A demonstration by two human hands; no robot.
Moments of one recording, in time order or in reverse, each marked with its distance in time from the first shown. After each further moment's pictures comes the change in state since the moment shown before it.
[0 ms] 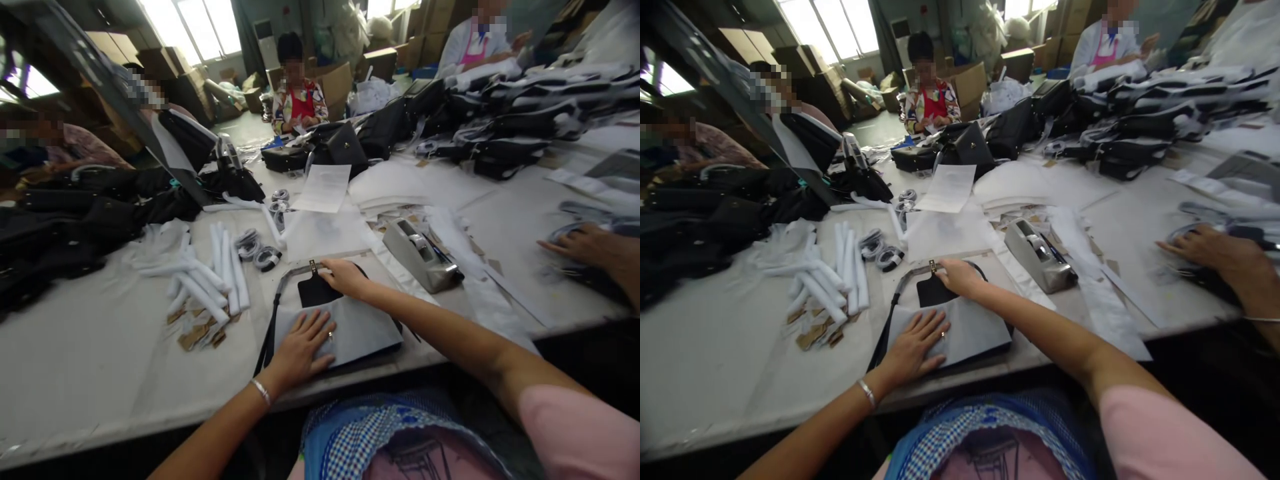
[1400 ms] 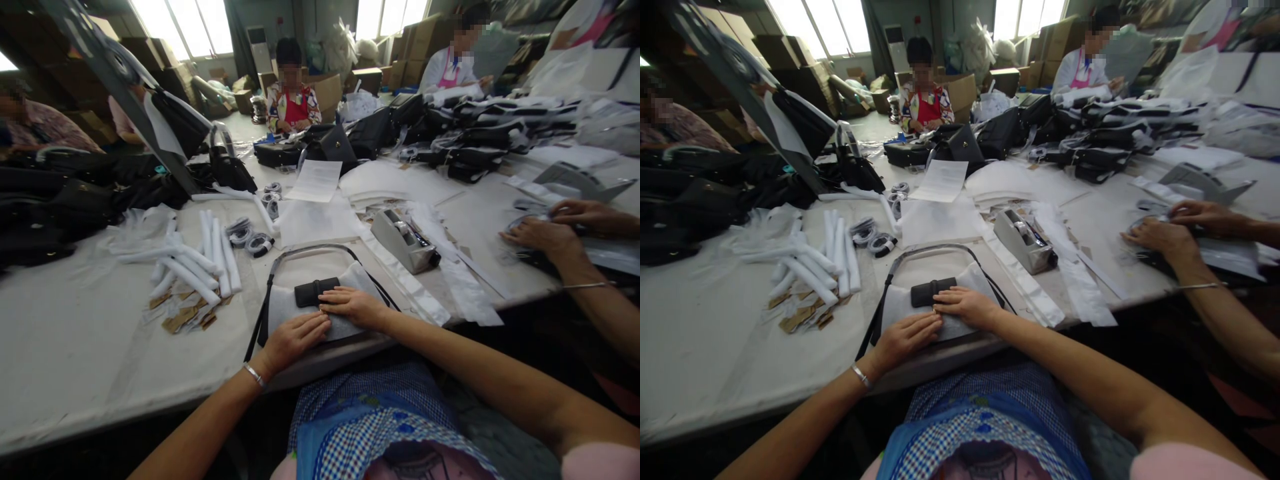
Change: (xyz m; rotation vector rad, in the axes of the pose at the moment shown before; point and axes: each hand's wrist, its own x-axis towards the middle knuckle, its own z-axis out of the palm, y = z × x) left_hand -0.021 0.012 0.015 -0.057 0.430 0.277; right_hand -0.123 0.023 0.039 -0.121 -0.142 -0.598
